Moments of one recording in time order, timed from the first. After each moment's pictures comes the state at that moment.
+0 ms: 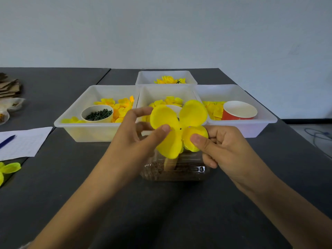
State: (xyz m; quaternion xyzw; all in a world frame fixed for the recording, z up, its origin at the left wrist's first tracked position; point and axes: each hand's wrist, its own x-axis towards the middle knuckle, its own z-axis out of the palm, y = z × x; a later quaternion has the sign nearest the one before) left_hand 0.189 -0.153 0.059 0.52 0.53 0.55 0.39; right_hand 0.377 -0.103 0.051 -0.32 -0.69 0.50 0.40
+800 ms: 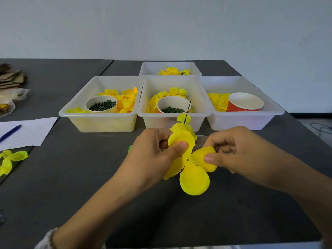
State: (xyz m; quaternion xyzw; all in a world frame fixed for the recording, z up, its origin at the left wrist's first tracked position) left_hand 0.200 -0.156 0.034 0.64 0.57 0.41 0.32; right_hand 0.403 -0.111 0.060 -0.38 -0.81 0.41 0.17
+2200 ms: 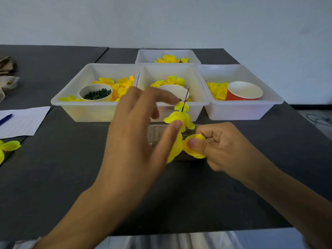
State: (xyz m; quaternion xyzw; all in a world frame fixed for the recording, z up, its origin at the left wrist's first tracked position) left_hand 0.203 -0.188 0.049 0.69 0.55 0.48 0.00; right_hand 0.380 -0.118 0.031 -0.34 -0.75 0.48 0.31
